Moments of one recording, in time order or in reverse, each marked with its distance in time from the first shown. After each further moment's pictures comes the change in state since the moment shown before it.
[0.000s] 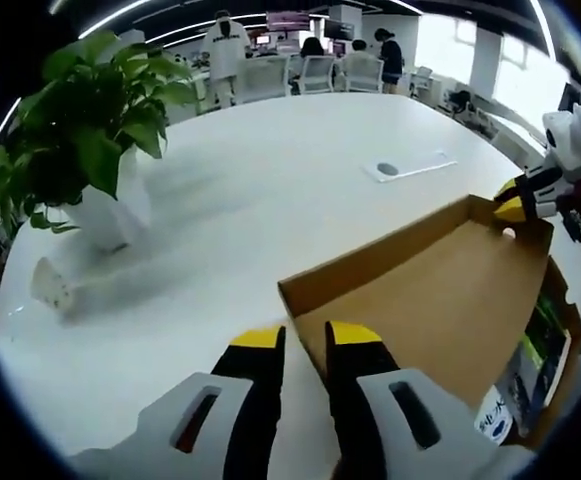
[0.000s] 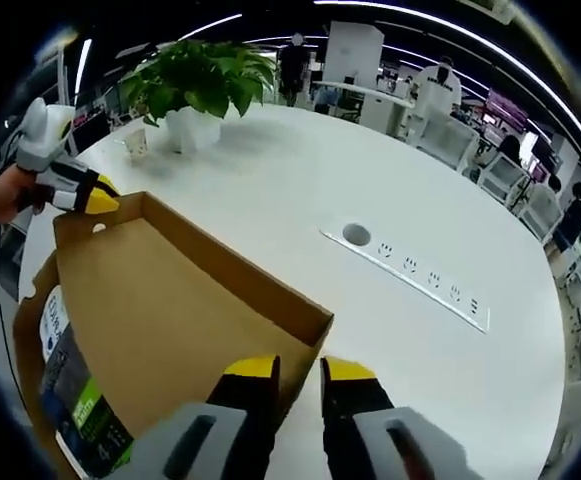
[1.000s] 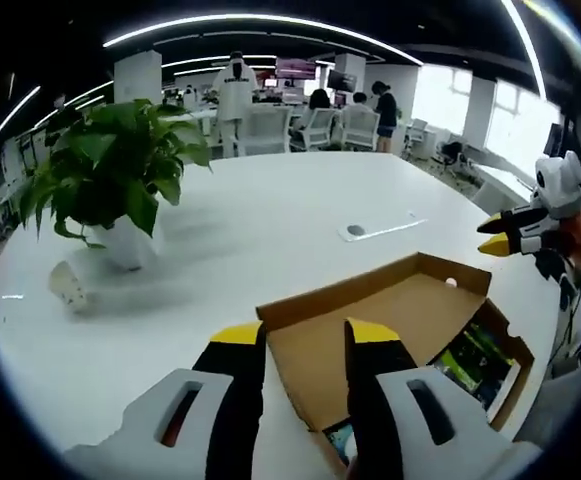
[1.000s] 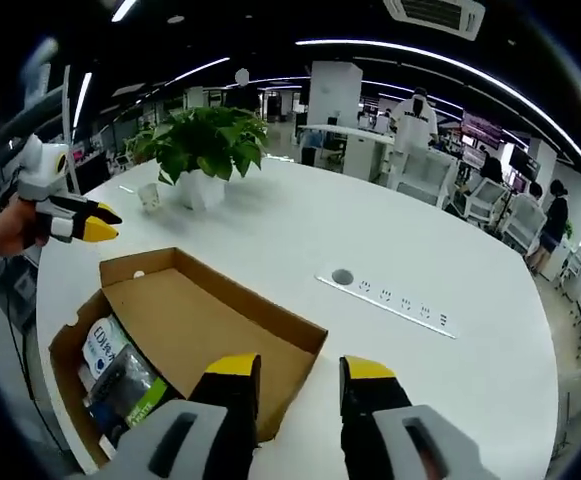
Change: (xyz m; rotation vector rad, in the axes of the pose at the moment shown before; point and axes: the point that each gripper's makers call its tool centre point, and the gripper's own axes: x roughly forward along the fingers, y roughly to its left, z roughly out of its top) left arm -0.095 -0.032 0.025 -0.069 -0.217 -0.053; right arm -0.098 0.014 0.015 0.076 -0.227 -0.005
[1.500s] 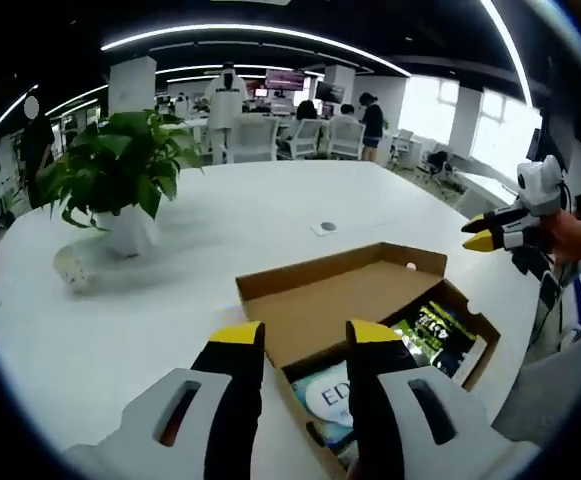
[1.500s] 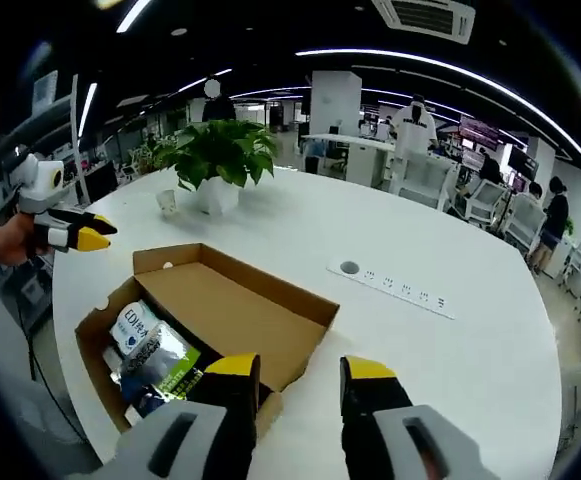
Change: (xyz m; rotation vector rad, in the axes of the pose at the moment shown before) left arm -0.062 -0.030 -0.033 -0.023 -0.051 -0.055; right arm -0.049 0.023 -0.036 0.018 -0.023 0.023
